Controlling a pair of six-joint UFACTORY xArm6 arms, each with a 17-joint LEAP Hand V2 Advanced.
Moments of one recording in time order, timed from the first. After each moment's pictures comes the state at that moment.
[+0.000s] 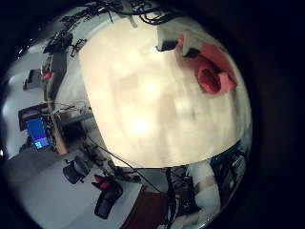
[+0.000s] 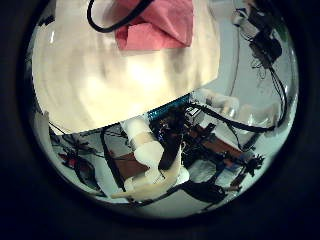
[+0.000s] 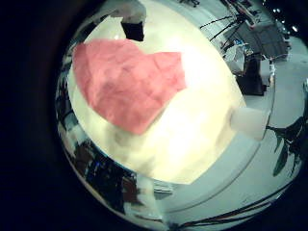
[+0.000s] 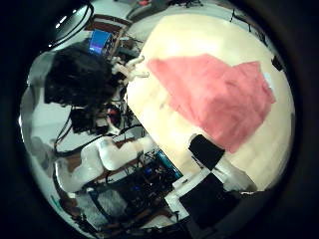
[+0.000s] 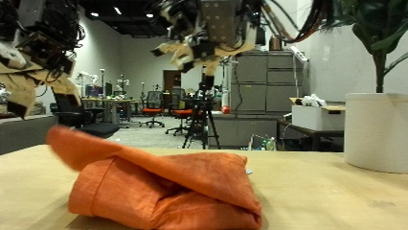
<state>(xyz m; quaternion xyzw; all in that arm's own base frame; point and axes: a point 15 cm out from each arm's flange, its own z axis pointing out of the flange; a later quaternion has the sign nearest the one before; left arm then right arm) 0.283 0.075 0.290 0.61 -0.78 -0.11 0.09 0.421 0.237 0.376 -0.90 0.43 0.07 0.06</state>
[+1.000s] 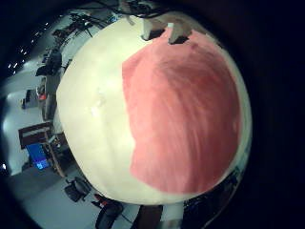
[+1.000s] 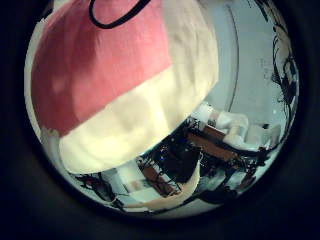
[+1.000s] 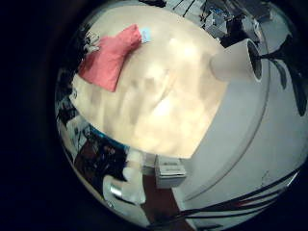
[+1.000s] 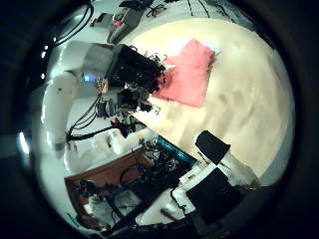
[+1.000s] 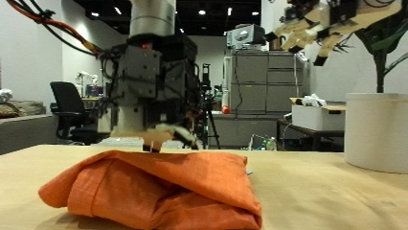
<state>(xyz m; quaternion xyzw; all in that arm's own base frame) 0.376 -0.097 0.166 0.54 -0.83 -0.05 0.06 0.368 0.046 0.369 -0.82 0.55 0.13 0.02</state>
